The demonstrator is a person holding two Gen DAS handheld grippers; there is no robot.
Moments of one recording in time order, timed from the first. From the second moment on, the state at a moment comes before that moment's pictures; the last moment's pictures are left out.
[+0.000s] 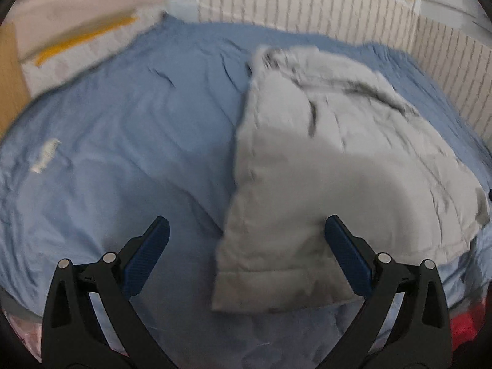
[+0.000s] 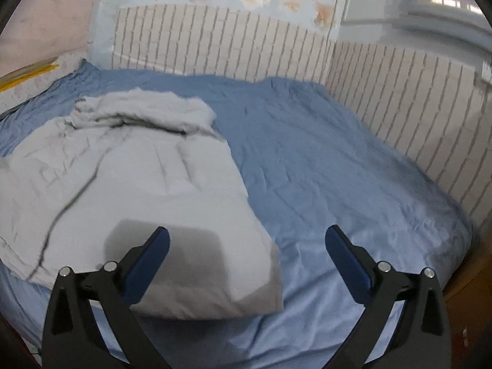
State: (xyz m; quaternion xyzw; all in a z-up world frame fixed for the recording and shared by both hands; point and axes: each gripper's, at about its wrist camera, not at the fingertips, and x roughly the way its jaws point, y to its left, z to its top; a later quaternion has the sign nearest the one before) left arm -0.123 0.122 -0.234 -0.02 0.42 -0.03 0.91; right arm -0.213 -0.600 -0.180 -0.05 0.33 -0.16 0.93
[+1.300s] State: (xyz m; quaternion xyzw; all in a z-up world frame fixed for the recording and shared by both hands) left arm -0.109 0.095 -0.291 0.00 0.45 -0.02 0.89; right arm -0.189 -0.618 -0.245 0.05 0.40 -0.09 0.91
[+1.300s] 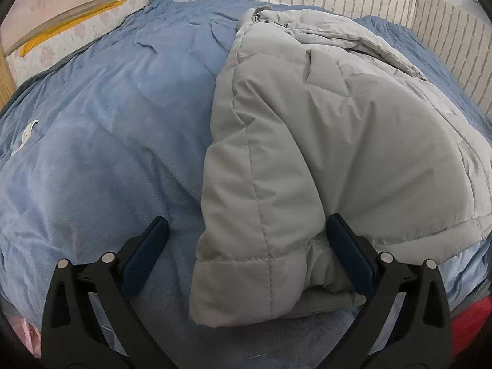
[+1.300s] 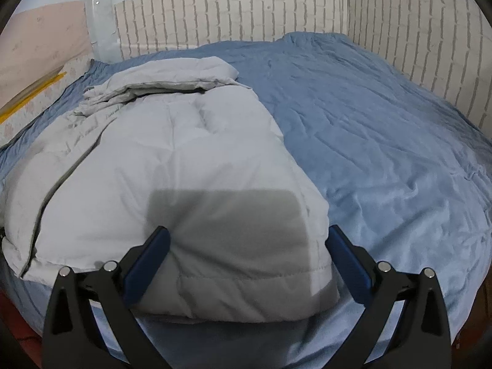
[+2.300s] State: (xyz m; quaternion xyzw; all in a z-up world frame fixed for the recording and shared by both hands) left arm -0.133 0.111 -0.279 -0.02 0.47 -0.05 0.88; right arm -0.183 -0.615 -0.255 0.04 0.42 -0.02 0.91
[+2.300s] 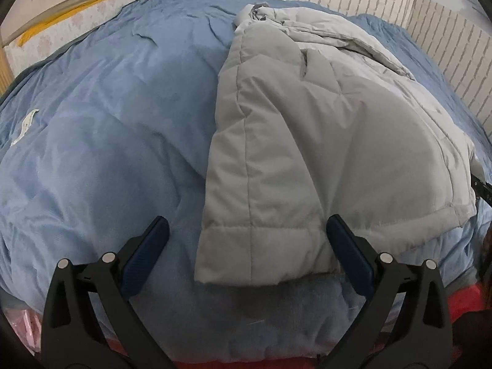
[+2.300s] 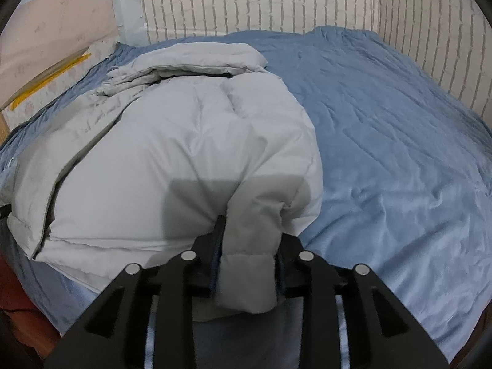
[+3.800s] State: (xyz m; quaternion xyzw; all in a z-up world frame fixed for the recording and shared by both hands) left arm 0.045 0.080 -0.047 -0.05 0.27 -0.14 0.95; right arm -0.014 -0.624 -0.058 0.08 0.25 0.04 0.96
